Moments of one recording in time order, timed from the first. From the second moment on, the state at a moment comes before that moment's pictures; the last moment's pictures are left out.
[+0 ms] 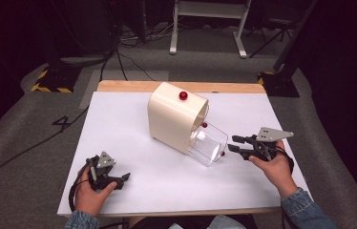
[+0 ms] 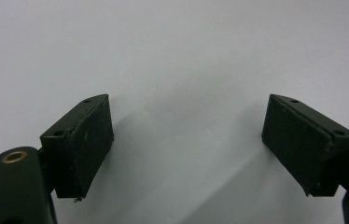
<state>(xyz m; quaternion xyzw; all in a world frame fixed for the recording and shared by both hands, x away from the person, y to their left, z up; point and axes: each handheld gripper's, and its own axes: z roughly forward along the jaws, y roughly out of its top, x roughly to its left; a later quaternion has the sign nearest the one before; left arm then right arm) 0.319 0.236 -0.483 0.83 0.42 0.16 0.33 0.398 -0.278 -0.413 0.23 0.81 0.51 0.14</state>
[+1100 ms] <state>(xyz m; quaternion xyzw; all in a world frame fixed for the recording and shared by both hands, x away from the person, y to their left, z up) 0.318 0.236 -0.484 0.83 0.42 0.16 0.33 0.441 -0.204 -0.395 0.15 0.82 0.53 0.15</state>
